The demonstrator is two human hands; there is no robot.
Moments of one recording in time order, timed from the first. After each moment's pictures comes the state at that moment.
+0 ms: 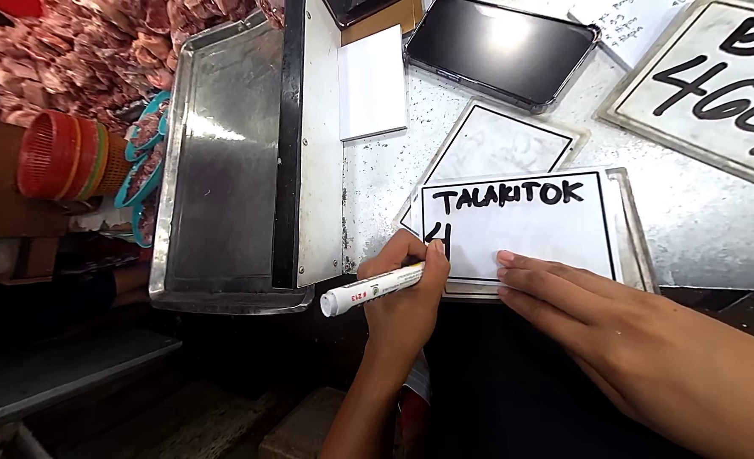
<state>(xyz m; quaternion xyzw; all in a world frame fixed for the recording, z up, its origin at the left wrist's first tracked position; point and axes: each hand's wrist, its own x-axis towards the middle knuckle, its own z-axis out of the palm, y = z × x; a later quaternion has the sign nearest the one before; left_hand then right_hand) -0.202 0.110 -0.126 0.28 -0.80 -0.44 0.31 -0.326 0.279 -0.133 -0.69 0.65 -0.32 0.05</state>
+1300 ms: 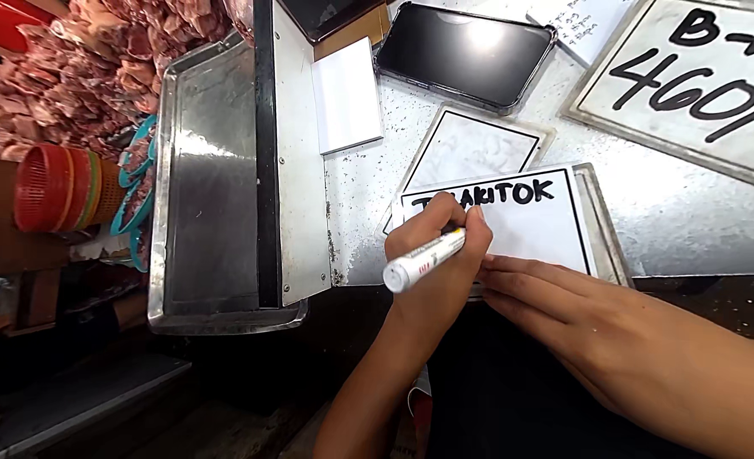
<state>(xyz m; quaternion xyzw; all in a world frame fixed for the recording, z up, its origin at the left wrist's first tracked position) -0.250 0.120 -0.126 0.22 -0.85 -0.40 0.25 -0.327 0.283 -0.139 -0.68 0.65 -0.33 0.04</state>
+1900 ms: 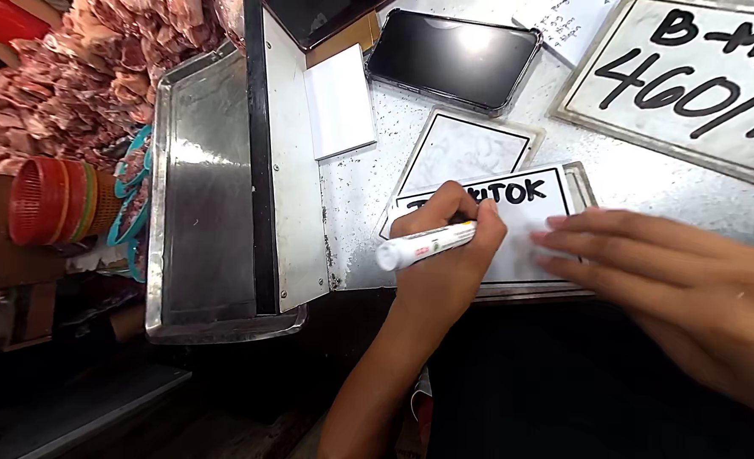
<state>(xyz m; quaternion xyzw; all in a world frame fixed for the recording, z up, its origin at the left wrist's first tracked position) -0.263 0.120 -0.115 0.19 -0.84 -0.46 0.22 -0.359 0.313 -0.132 -0.62 0.71 -0.33 0.03</state>
